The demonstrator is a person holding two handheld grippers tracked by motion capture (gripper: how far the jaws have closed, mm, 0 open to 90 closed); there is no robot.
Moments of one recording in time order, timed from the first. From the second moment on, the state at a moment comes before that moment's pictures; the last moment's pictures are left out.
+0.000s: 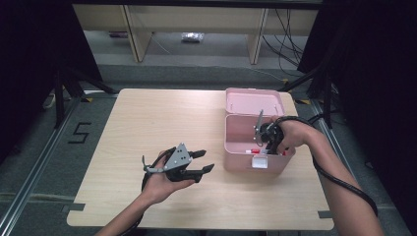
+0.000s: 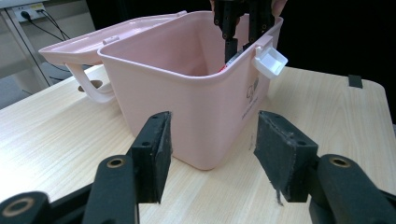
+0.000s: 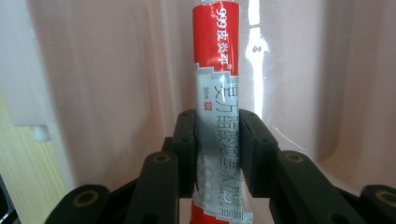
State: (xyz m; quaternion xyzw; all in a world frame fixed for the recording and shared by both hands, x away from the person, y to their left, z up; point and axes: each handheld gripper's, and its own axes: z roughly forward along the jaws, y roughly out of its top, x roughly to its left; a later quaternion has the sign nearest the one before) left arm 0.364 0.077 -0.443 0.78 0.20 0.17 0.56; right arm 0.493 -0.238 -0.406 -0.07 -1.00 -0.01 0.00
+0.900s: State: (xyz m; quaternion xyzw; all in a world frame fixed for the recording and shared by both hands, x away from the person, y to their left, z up) left arm 0.364 0.076 -0.443 0.79 0.20 0.17 0.56; right arm 0.493 -0.245 -0.395 -0.14 -0.99 -0.01 -0.01
